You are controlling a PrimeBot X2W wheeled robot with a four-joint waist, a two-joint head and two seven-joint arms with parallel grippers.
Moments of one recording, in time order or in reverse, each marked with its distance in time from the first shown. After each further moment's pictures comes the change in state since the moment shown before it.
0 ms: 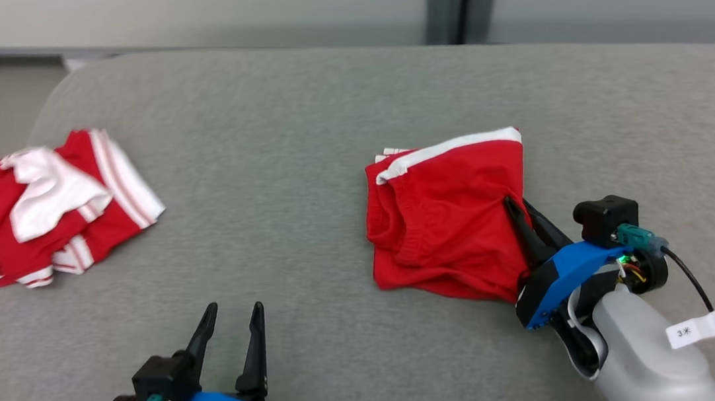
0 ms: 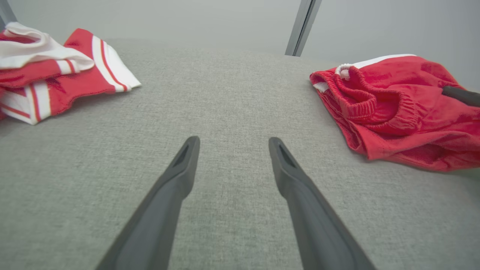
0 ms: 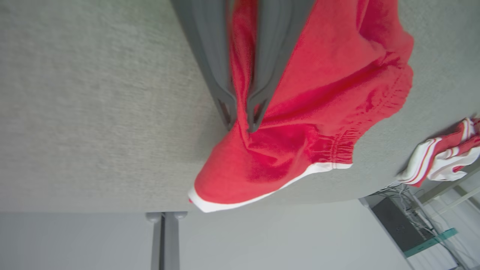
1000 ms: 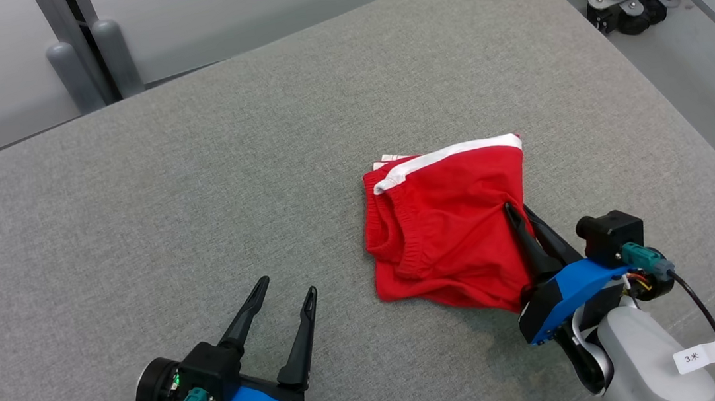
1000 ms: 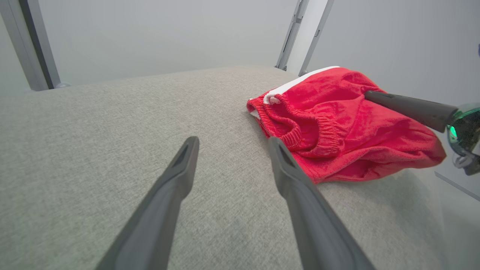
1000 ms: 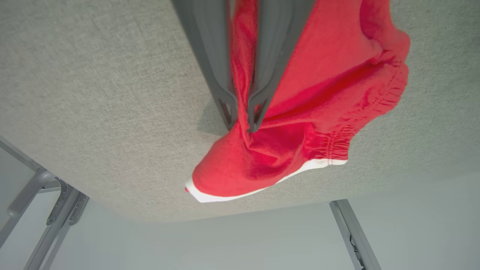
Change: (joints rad) left arm -0.006 0.033 -0.151 -0.149 0.039 0.000 0.000; right arm 0.103 -0.003 -0.010 -0.164 -0.081 0.000 0.002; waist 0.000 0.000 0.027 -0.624
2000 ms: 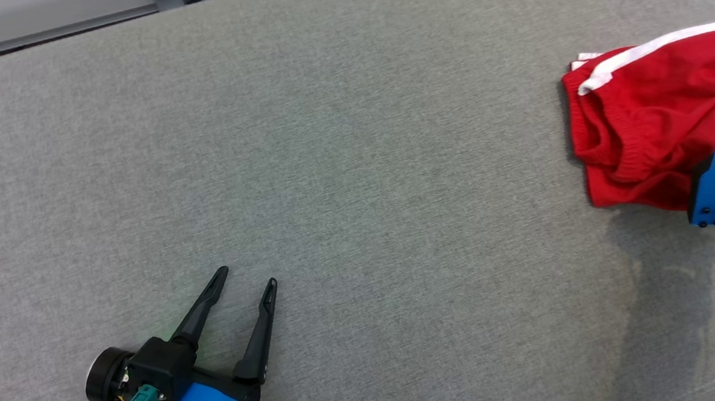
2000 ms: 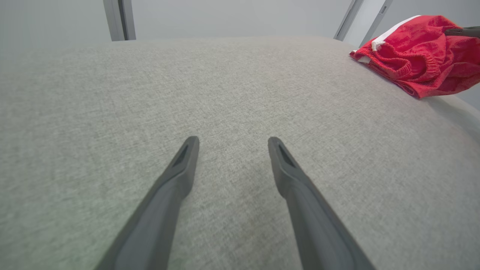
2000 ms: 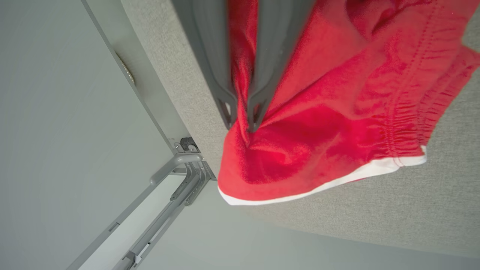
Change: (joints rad) left arm -0.016 0.140 -0.015 -0.065 -0.051 0.000 0.000; right arm -0.157 0.001 -0.710 -0.168 -0.703 0.000 0.264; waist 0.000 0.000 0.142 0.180
